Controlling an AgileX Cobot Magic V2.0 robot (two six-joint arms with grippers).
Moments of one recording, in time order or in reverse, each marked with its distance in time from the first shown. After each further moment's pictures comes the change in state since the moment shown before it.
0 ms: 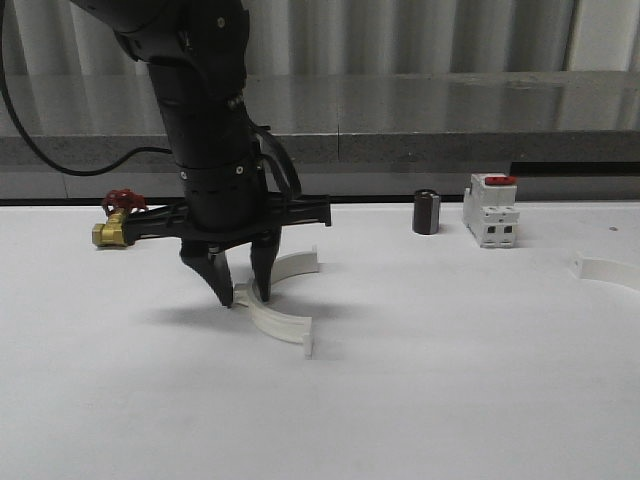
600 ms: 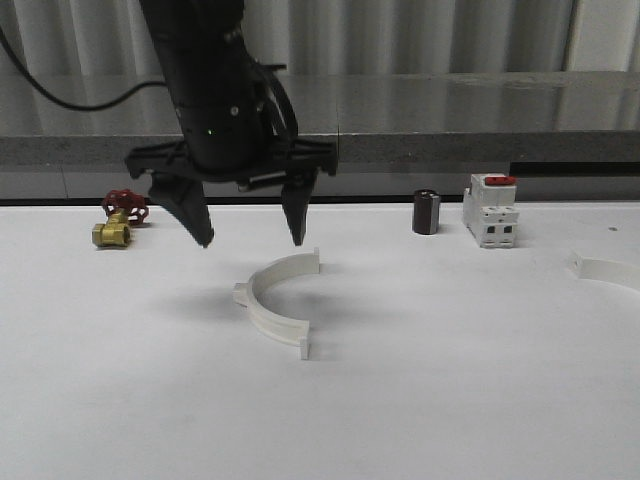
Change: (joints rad) left arm -0.014 -0.113 -0.027 0.066 0.020 0.141; right arm 0.000 0.000 0.000 0.000 0.000 0.000
